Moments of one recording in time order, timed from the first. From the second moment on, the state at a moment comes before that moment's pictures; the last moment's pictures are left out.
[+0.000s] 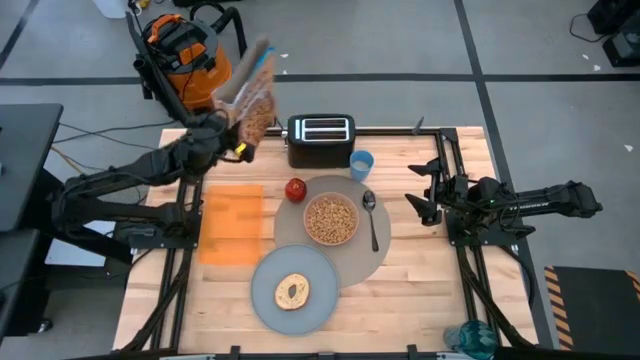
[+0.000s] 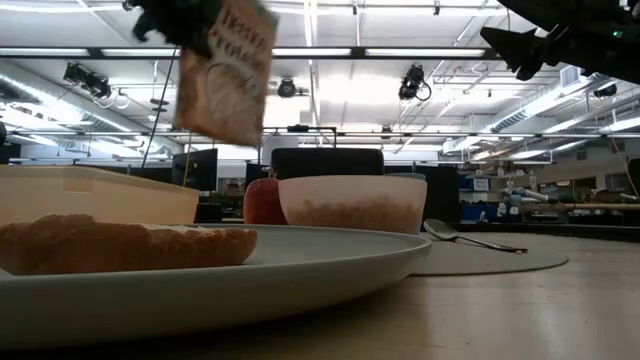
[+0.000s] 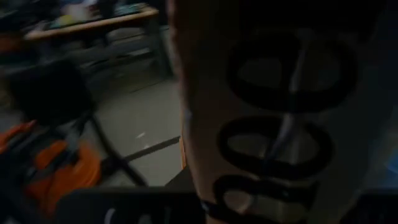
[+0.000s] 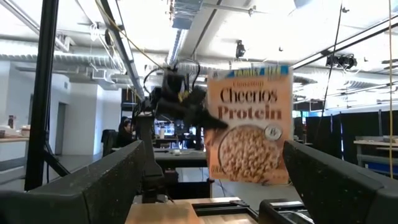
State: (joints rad) left arm 0.29 0.92 0.95 -0.40 -0.83 -0.23; right arm -0.02 0.40 0.01 0.86 0.14 -0.12
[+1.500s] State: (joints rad) left arm 0.26 0.89 0.52 -0.77 -1.15 -1.04; right arm -0.02 0.40 0.01 0.83 0.16 -0.06
